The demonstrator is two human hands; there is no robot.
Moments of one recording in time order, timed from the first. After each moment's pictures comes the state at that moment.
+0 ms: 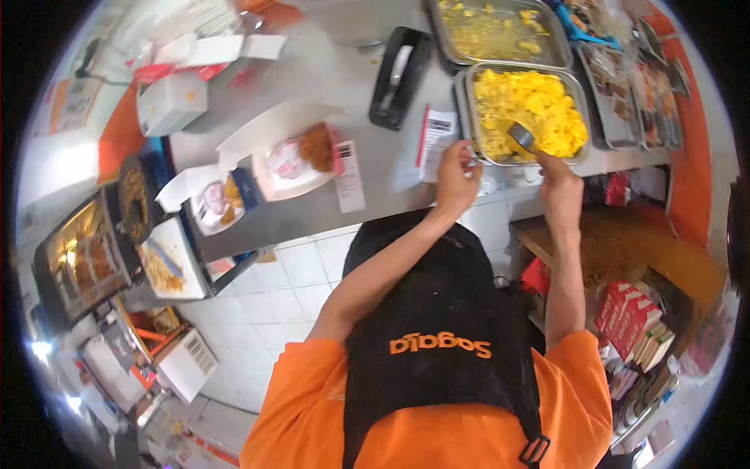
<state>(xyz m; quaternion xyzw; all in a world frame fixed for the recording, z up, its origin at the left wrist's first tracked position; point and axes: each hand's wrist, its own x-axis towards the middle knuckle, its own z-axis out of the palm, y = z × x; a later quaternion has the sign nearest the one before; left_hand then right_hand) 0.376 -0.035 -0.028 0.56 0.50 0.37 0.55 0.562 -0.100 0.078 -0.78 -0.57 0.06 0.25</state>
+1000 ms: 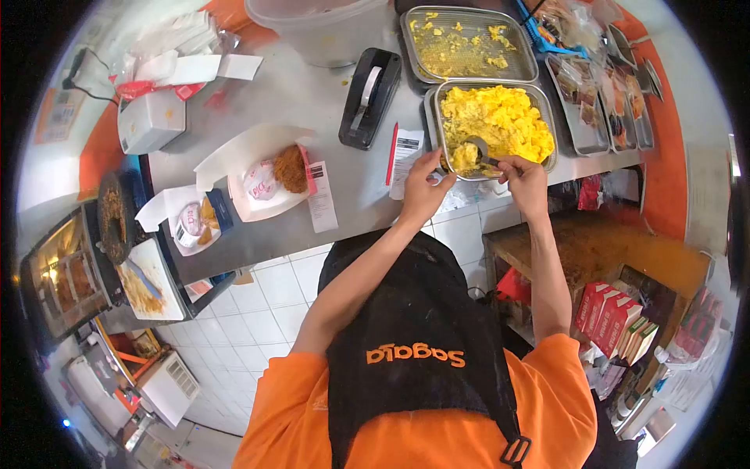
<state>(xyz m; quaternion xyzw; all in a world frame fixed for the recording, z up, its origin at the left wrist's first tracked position) 0.370 -0.018 -0.025 0.56 0.47 0.33 0.59 0.572 -0.069 0.082 -0.82 -0.43 0.27 0.27</state>
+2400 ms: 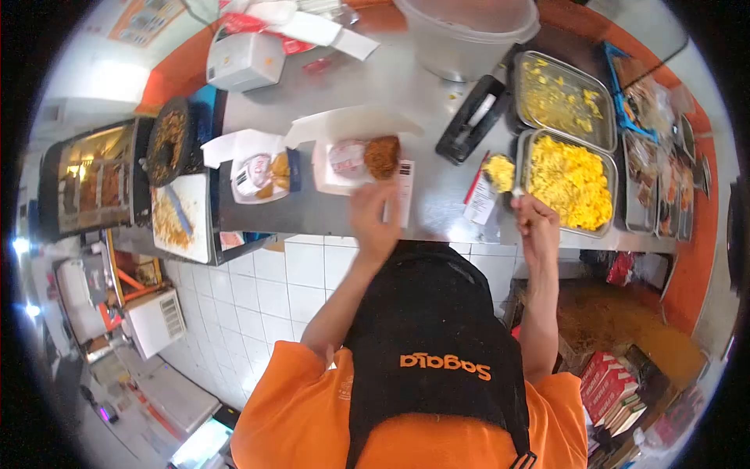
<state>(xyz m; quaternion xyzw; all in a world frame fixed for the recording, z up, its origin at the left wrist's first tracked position) 0.149 -0.012 0.041 0.70 0.55 0.43 0.13 0.465 -0.036 0.070 -0.62 -0.15 0.57 0.52</state>
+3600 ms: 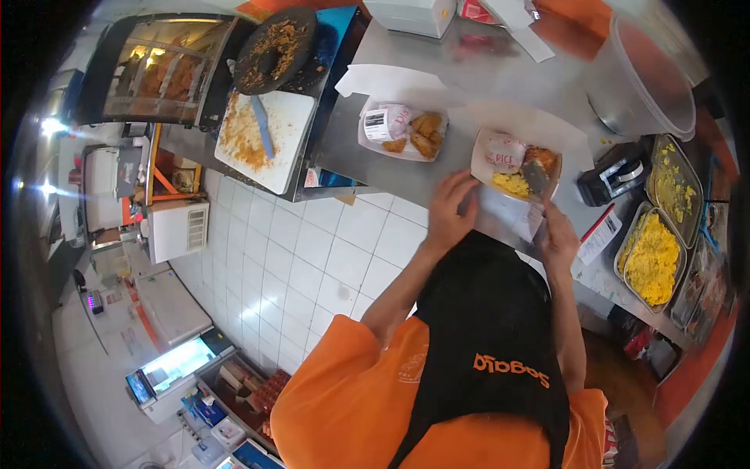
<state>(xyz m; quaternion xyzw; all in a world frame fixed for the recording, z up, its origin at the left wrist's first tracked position) 0.009 -0.029 0.010 0.63 0.61 0.46 0.15 0.268 -0.008 0.014 -0.51 -0.78 0.13 0.35</state>
